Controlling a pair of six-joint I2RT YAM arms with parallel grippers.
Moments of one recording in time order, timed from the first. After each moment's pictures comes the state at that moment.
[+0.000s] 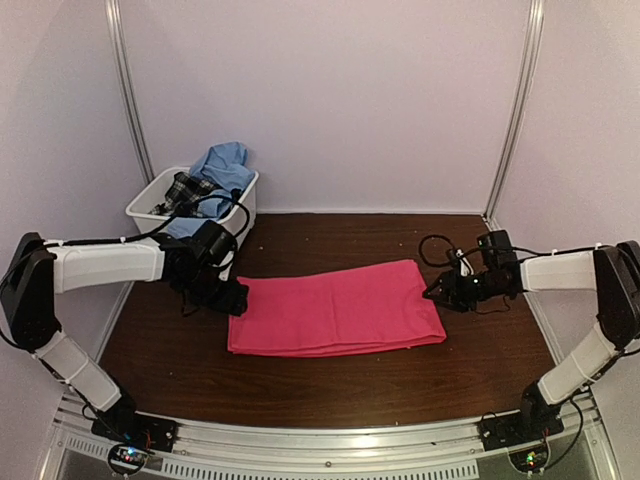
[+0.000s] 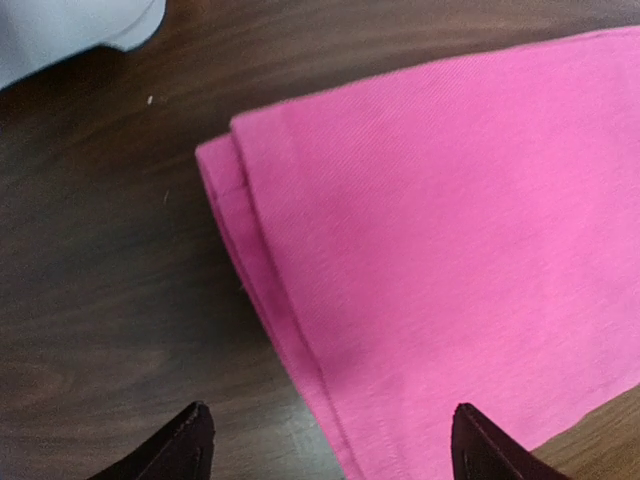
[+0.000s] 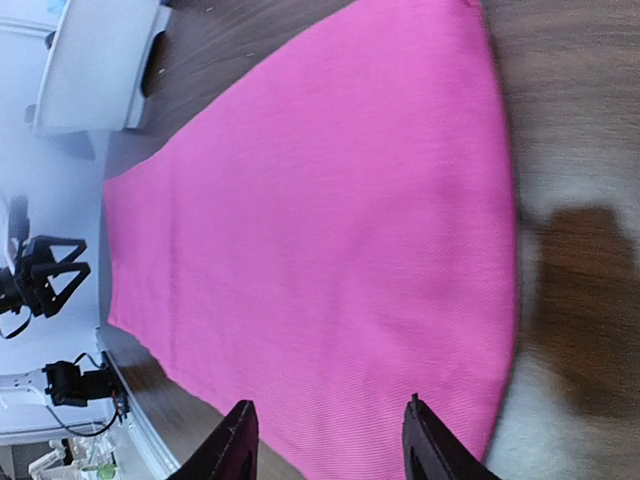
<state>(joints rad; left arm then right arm) -0.62 1.55 0.99 -0.61 -0.13 -0.35 0.18 1.51 0.72 -0.15 -0.62 0.46</state>
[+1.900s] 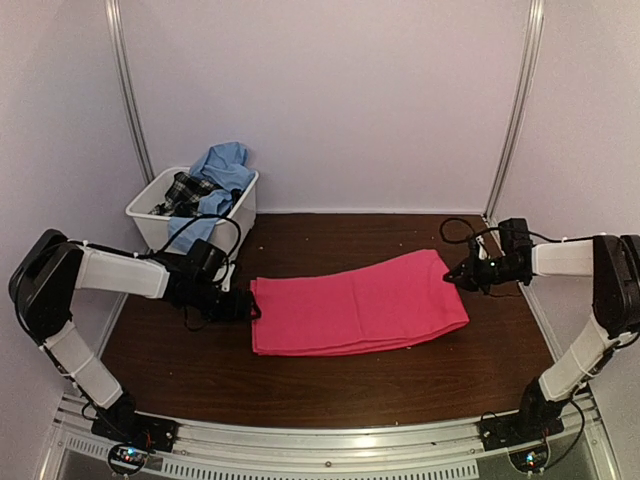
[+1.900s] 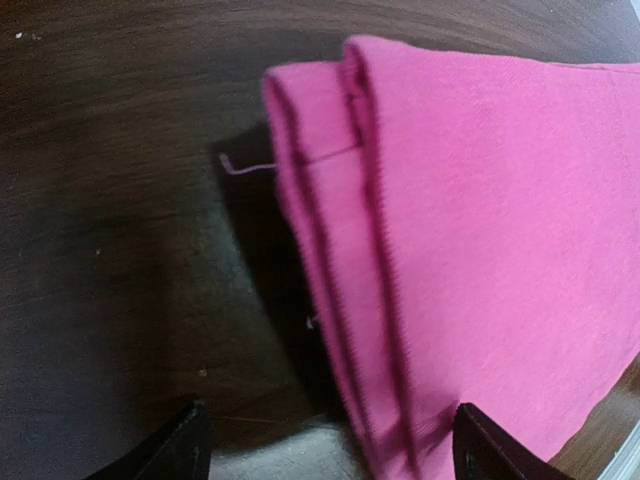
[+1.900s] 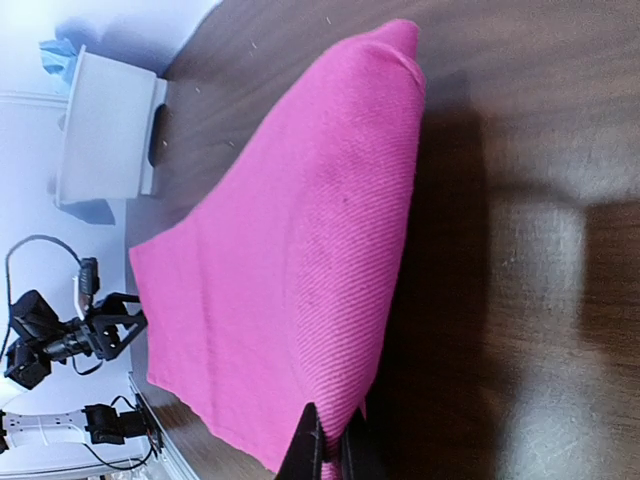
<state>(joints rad) -0.51 1.62 0.79 -0.17 0.21 -0.45 0.01 1.60 0.81 -0.15 -0.74 0.45</state>
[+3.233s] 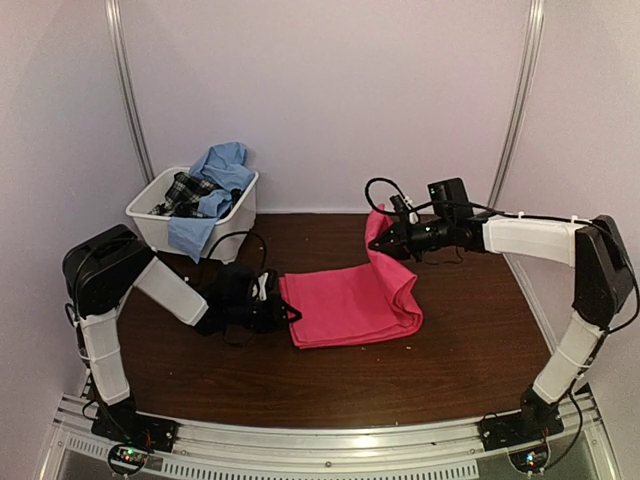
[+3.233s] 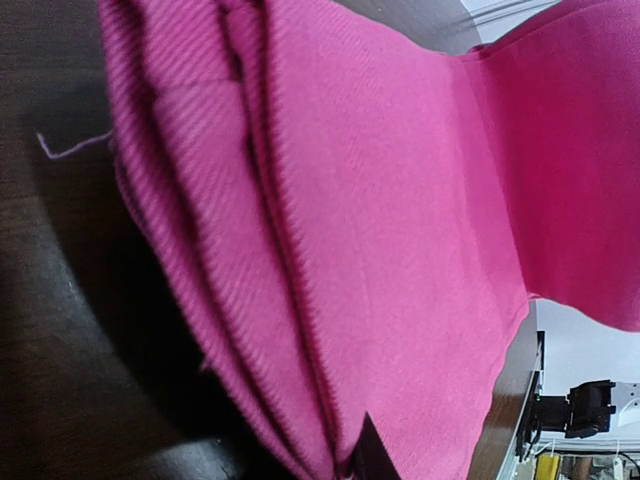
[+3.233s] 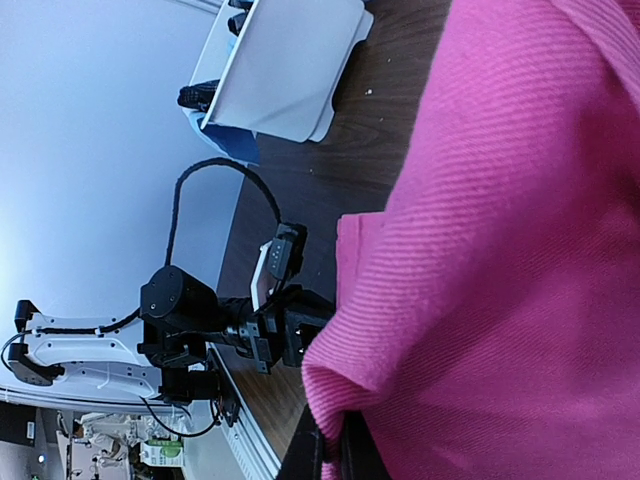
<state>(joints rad) -0.68 1.94 0.74 0.61 0.41 -0.86 0.42 1.67 1.18 -0.11 -0.73 0.69</state>
